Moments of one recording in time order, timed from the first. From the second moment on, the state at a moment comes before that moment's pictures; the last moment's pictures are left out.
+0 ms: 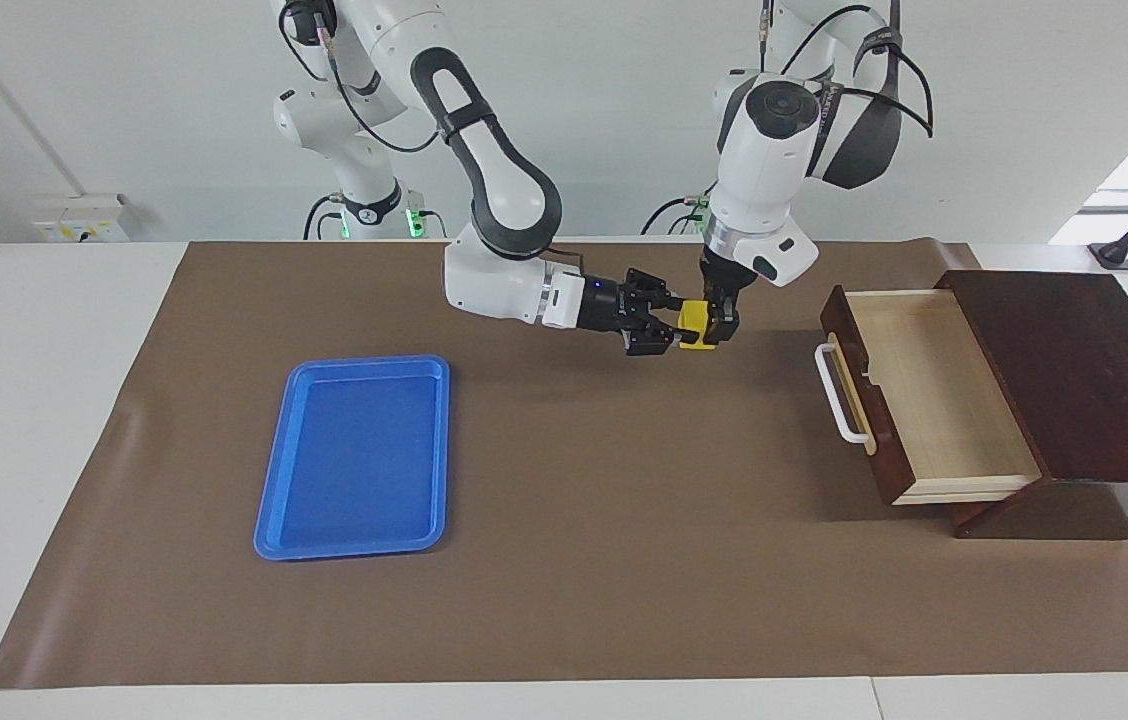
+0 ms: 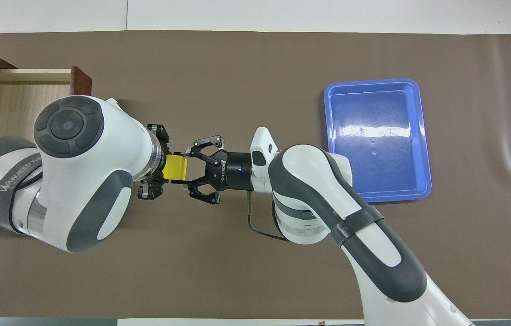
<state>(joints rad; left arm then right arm) -0.47 0.01 -0.02 -1.89 0.00 1.90 -1.88 0.59 0.33 0.05 -1.89 1.85 2.28 -2.27</state>
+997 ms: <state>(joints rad) -0.20 0.02 0.01 -2.02 0.00 2.10 -1.73 0.47 0.33 0.05 -1.87 1.75 2.22 -2.26</state>
